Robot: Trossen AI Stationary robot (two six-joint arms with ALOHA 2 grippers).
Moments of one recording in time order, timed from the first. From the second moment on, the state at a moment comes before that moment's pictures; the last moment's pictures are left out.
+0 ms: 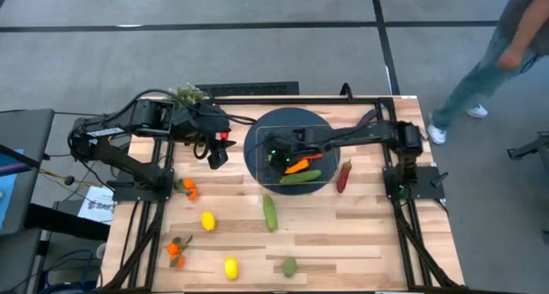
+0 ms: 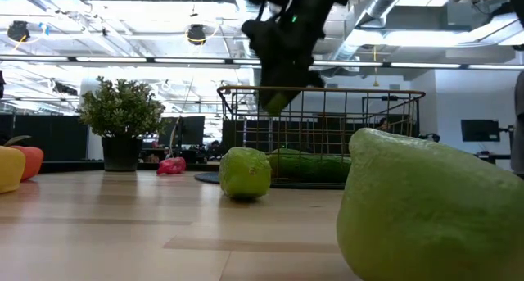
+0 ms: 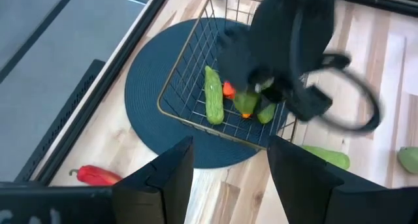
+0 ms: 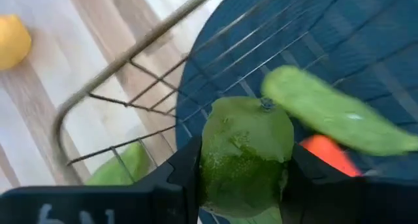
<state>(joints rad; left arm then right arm) 0.00 1.33 1.69 -1.22 -0.27 -0.29 -0.06 1.94 1.59 -0.72 0.03 0.54</state>
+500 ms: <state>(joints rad) 0.00 1.33 1.69 -1.22 -0.27 -0.30 -0.09 2.03 1.59 -0.69 -0.01 0.51</state>
